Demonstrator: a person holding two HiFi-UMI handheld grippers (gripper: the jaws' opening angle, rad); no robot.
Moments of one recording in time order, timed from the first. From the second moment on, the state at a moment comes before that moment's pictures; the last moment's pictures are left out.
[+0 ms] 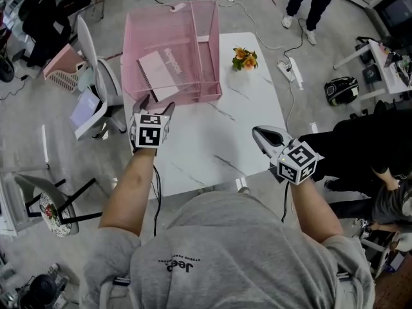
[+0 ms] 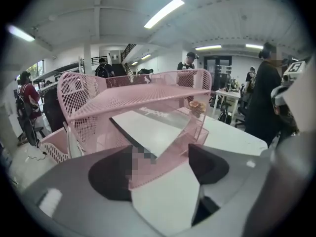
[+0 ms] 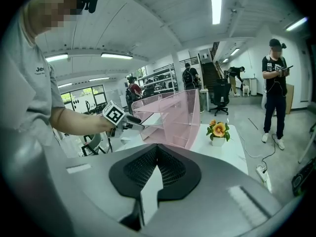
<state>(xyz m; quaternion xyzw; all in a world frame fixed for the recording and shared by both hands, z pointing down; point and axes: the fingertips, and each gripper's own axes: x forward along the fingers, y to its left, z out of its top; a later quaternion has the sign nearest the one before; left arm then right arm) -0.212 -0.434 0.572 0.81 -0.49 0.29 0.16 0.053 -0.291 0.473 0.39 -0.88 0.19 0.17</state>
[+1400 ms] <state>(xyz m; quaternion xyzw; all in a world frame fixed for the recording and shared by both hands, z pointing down) 0.185 -0.202 0.390 0.99 -0.12 0.03 0.06 0.351 -0.102 0.374 0.63 -0.77 0.10 0.06</state>
